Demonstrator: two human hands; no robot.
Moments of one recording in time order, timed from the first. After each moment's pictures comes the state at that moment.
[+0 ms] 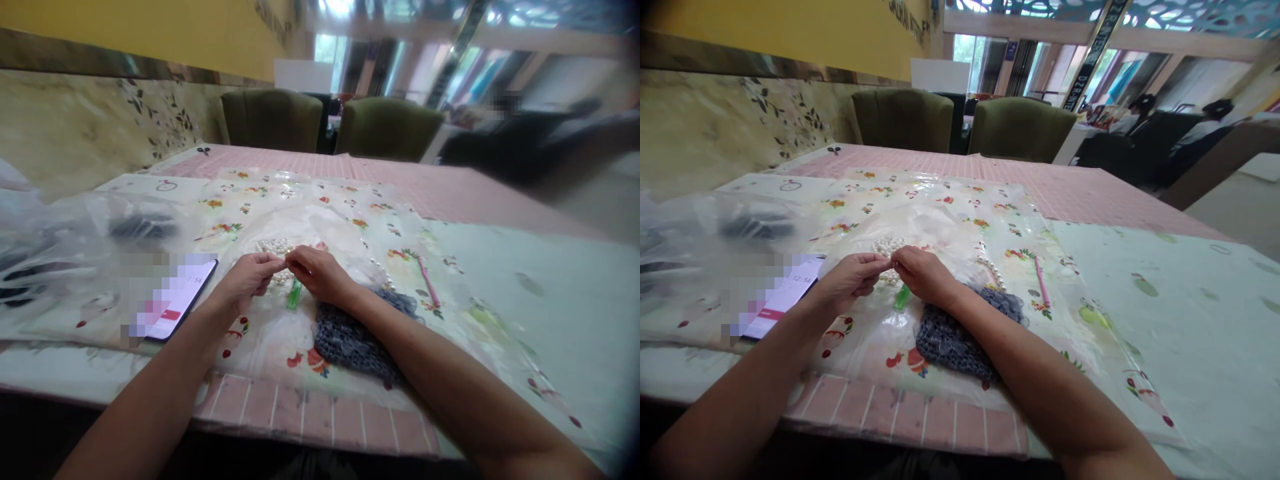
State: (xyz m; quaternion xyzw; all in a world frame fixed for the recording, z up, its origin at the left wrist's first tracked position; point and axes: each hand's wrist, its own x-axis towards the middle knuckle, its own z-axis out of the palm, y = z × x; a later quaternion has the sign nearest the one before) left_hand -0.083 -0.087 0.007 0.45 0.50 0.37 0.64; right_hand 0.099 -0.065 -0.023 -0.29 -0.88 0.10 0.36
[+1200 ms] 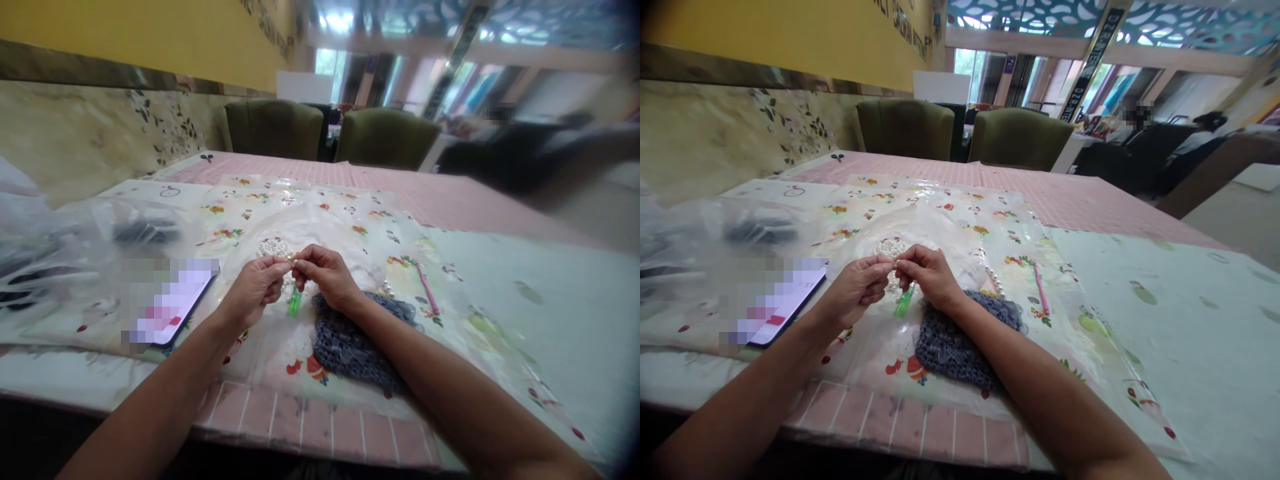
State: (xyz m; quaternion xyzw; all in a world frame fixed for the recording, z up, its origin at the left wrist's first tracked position) left_hand -0.069 -0.098 0.006 0.43 0.39 0.46 0.67; right_hand 0.092 -0.076 -0.018 -0.27 -0.59 0.56 0.52
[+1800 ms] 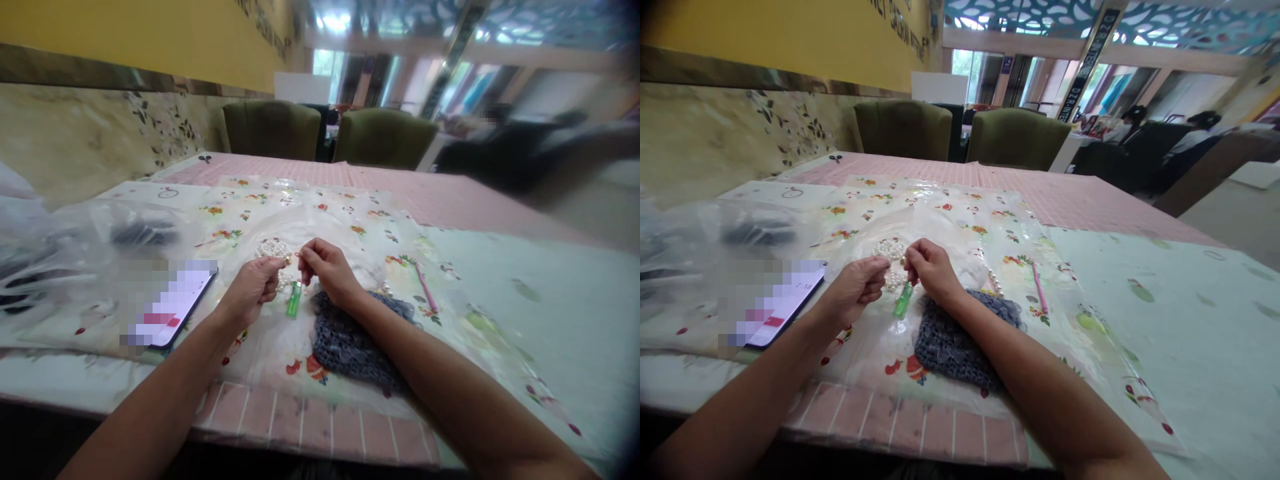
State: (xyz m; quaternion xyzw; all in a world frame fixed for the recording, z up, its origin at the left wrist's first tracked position) left_hand -0.069 -0.094 0.008 0.41 0.43 0.46 0.66; right_hand 0.095 -0.072 -0.008 -0.38 -0.62 0.46 0.51
